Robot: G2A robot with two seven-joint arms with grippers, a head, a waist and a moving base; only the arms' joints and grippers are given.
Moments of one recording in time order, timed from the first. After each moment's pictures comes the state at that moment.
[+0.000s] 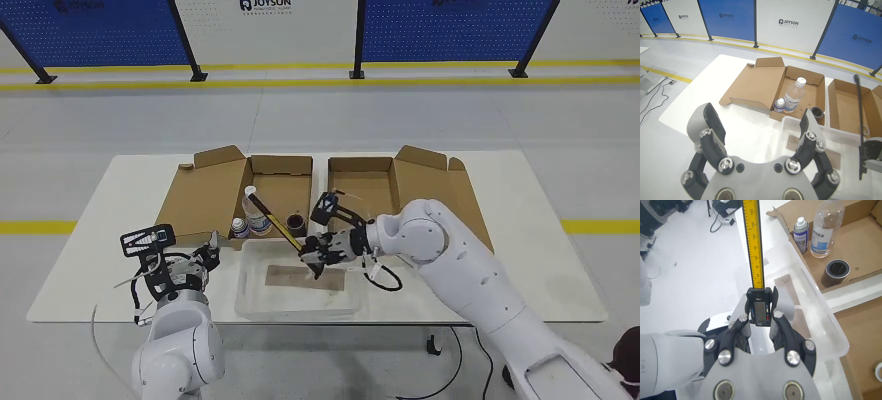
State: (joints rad) left arm 1.71 -1.41 -1.43 -2.31 1.68 0.53 -0.75; right arm -0.75 -1.26 0.81 -1.31 -0.33 -0.57 0.98
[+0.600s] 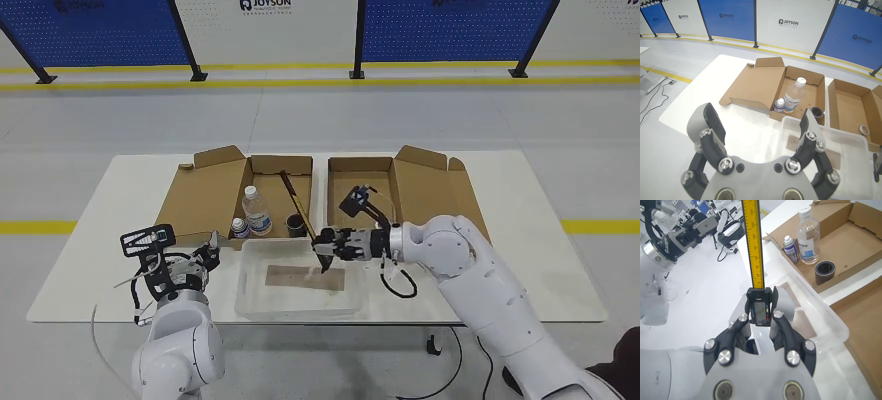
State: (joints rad) left arm 1.71 -1.41 -1.43 -2.31 1.68 0.53 -0.75; right arm -0.88 -1.21 0.94 -1.42 -0.30 -0.49 0.90
